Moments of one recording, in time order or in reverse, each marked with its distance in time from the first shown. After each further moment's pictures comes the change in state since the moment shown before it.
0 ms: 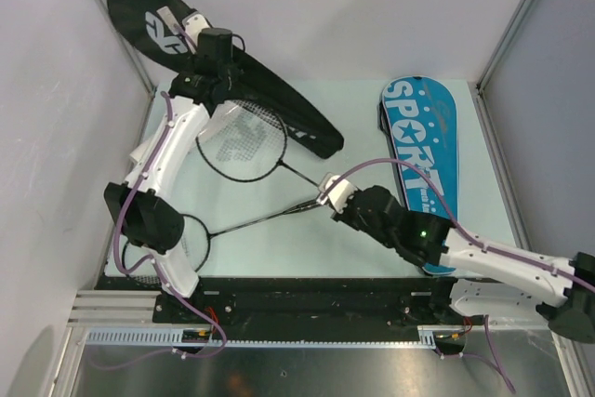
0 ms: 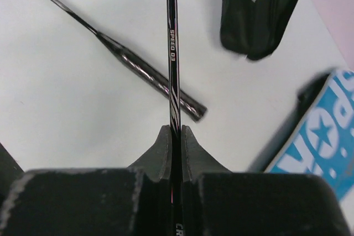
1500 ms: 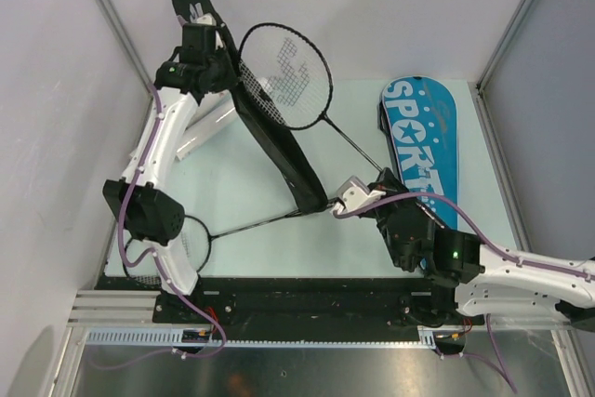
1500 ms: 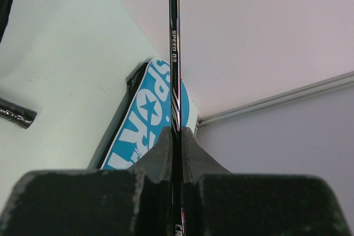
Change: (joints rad) left arm 0.094 0.056 0.131 -0.204 0.438 0.143; right arm 0.245 -0.220 0.007 0.087 0.740 -0.523
